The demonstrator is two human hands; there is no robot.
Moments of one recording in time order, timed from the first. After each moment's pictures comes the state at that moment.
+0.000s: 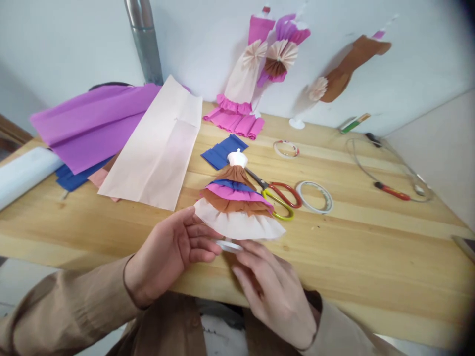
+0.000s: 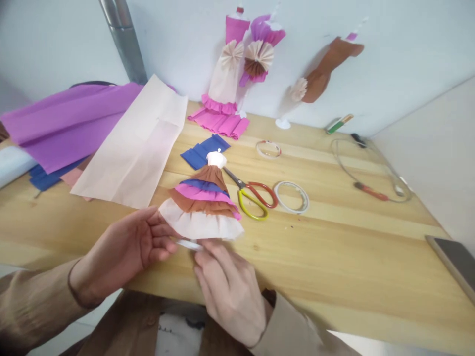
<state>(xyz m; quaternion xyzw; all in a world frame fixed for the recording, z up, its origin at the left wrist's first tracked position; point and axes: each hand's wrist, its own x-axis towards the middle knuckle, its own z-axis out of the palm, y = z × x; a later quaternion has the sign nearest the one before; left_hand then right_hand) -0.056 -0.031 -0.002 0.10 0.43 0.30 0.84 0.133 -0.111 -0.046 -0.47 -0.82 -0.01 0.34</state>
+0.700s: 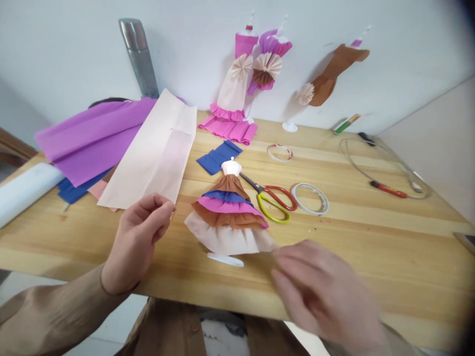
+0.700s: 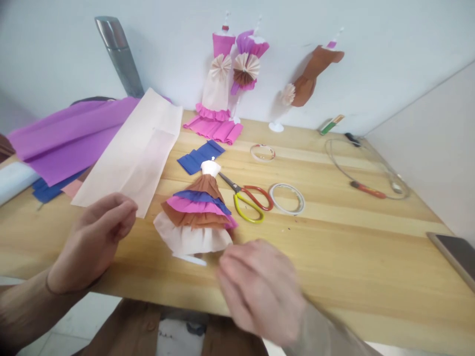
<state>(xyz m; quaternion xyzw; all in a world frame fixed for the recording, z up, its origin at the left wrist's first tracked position) -0.080 -0.021 0.000 0.46 0.54 0.45 0.54 0.175 -0.096 -0.006 -0.40 -0.83 -0.07 0.38</state>
